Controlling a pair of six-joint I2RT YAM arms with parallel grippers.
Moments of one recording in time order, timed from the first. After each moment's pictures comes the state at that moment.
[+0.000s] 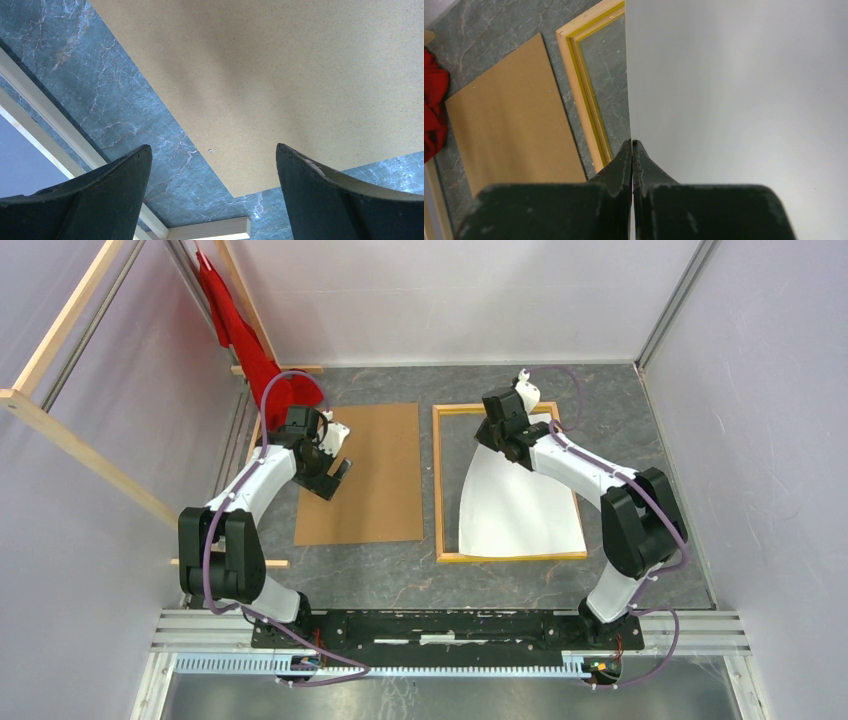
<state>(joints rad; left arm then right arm) -0.10 1.51 1.07 -0.73 -0.05 0.44 0.51 1.71 1.24 -0.23 0.33 0.85</state>
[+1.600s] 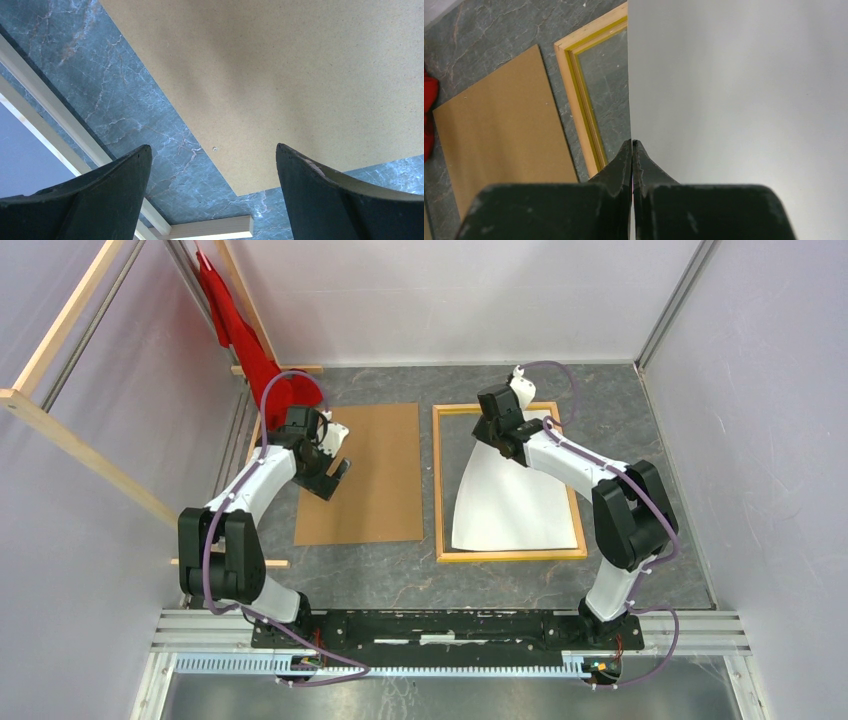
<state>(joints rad) -0.10 1.51 1.07 -0.73 -0.08 0.44 0.51 1.78 1.29 -0.20 0.38 0.81</state>
